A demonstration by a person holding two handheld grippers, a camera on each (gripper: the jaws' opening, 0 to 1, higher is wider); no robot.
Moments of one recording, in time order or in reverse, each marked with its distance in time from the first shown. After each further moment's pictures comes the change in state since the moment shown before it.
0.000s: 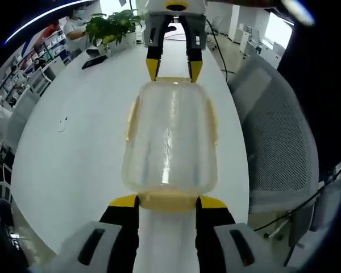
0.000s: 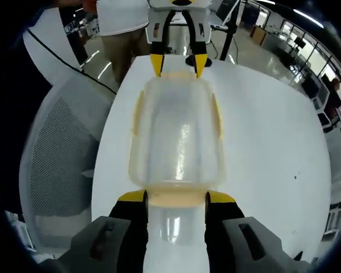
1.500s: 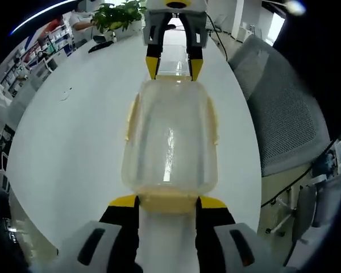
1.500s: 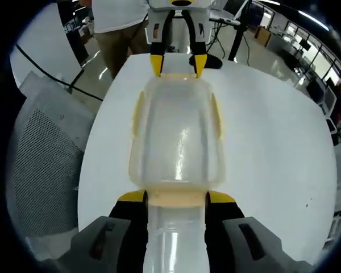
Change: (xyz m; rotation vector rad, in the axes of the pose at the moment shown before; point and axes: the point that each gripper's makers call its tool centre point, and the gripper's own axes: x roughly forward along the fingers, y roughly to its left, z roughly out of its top) left arm 0.000 0.000 -0.106 -0.031 0.018 0.007; right arm 0.082 -0.004 0.067 -0.021 -0.001 0.021
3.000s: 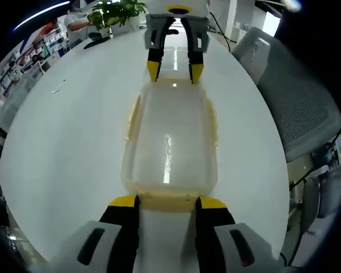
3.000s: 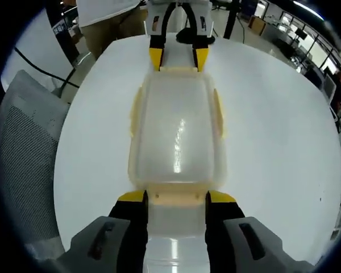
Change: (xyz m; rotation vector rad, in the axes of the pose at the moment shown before) left arm 0.055 0.029 -0.029 0.039 -0.021 -0.035; right arm 0.064 -0.024 -0.021 0.065 0.053 -0.004
